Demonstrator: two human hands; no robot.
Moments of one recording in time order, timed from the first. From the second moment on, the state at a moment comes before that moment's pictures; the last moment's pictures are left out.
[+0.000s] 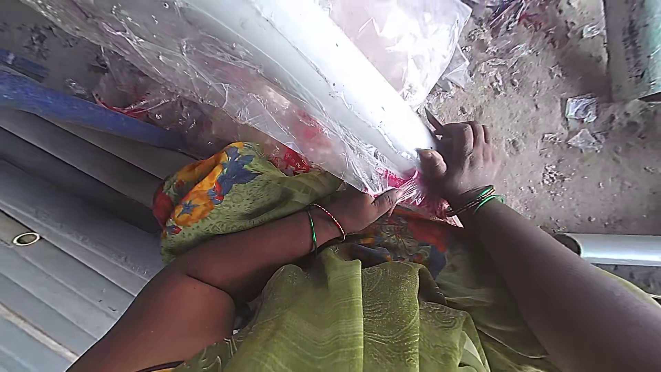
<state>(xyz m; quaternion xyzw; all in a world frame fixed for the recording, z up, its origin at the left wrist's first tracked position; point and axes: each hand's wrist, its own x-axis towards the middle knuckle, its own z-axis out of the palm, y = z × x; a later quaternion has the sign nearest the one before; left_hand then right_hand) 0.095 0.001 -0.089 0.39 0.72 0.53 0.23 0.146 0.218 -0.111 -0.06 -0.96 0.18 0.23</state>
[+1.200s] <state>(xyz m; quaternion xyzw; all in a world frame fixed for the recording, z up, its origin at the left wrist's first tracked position) 0.063 -0.008 -0.078 0.20 0.78 0.58 0.15 0.150 0.199 -0.098 -0.09 -0.95 0.19 0.24</state>
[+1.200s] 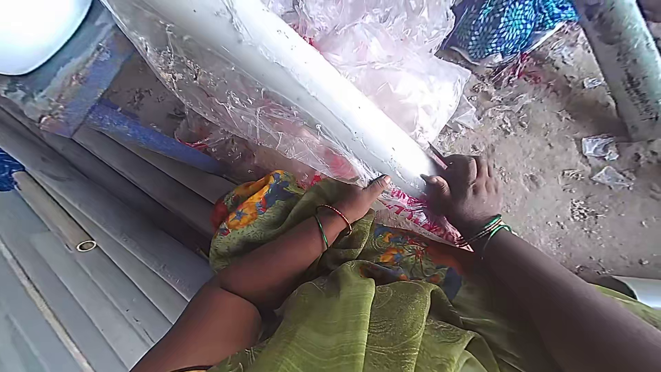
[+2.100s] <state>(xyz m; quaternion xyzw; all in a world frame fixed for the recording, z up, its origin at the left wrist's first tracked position) 0.054 0.016 -0.082 0.19 0.76 0.60 0.17 0.099 0.213 -0.070 -0.14 -0.95 0.26 0.14</state>
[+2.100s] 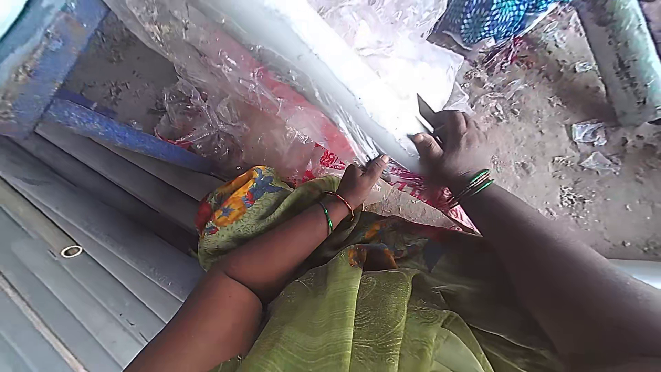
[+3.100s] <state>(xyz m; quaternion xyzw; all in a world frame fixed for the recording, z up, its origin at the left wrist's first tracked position) 0.086 0.046 -0.034 0.46 0.88 0.05 -0.02 0.196 0.259 -0.079 -0.25 -0.92 0.31 -0.08</state>
